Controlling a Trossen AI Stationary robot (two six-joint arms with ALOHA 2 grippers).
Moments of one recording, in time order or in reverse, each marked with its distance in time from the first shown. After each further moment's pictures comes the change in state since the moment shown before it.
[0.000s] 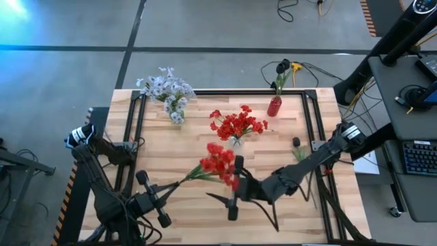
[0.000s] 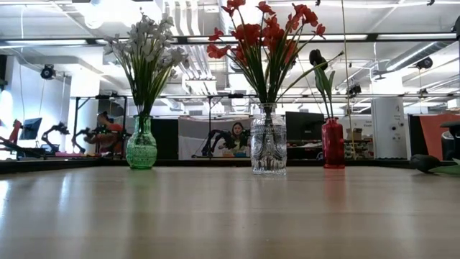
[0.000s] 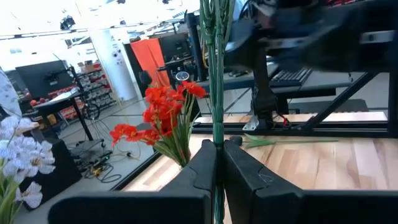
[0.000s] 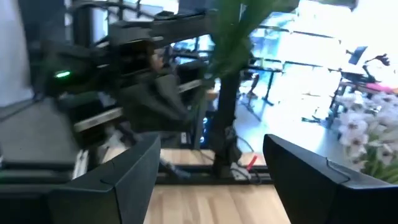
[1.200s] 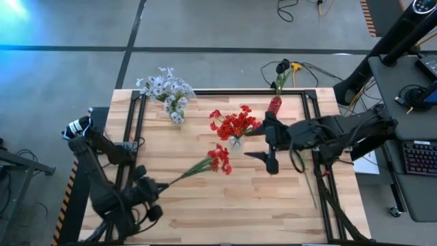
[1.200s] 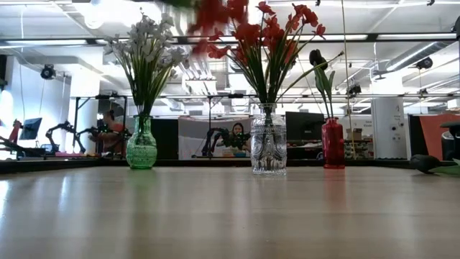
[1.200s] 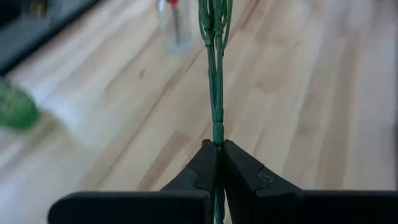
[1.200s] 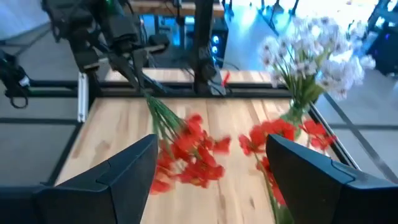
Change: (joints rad) left arm -0.021 -0.114 -0.121 -0.237 0.686 -0.411; right arm -0.243 -0.483 0.020 -0.952 -0.337 0.242
